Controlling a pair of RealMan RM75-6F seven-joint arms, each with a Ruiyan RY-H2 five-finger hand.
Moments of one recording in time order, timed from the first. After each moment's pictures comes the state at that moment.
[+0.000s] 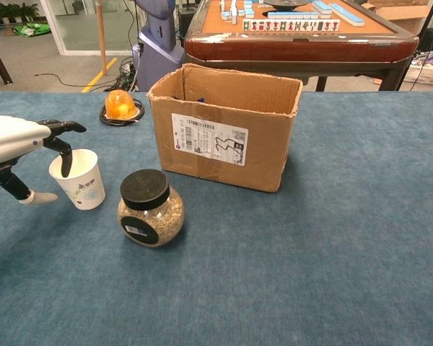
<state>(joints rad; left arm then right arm) -0.55 -1.38 -0.09 -1.59 1.21 1.04 0.51 -0.01 -1.07 0.05 -1.58 -1.63 1.66 0.07</state>
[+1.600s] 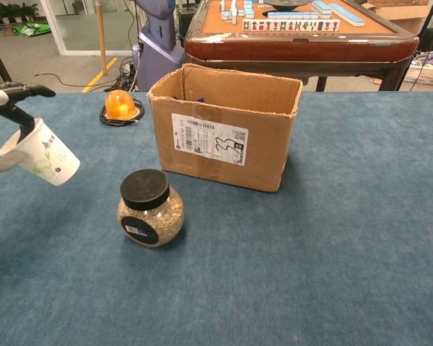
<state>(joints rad) -0.49 -1.23 -0.05 -1.81 1.28 1.24 0.61 -0.02 -1.07 0.05 -1.57 -1.64 1.67 0.08</state>
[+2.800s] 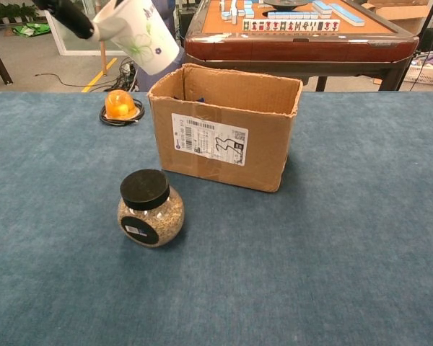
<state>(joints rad) -0.79 -1.27 -0.31 -2.09 1.08 1.25 0.98 -0.01 -1.06 0.05 -1.56 -1.62 1.65 0.12</state>
